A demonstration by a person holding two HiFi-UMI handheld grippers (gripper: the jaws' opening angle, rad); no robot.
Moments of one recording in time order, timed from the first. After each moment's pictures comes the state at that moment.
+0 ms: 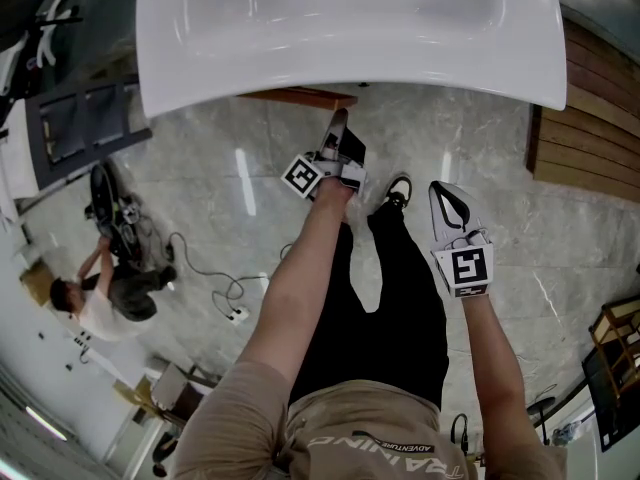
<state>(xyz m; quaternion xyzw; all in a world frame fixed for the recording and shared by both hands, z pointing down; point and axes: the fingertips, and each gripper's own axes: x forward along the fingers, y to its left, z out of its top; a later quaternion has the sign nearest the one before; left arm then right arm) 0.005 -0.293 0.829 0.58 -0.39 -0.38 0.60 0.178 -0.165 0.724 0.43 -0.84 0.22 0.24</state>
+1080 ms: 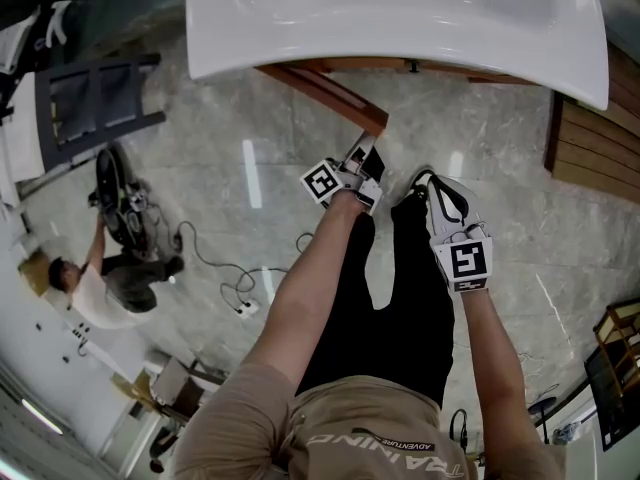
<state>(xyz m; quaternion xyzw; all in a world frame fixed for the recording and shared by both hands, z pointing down) -0.029 -0.222 0.829 0.61 -0.33 -0.31 0.66 0.076 -0.144 0.717 0.41 -0.85 0.22 0.24</state>
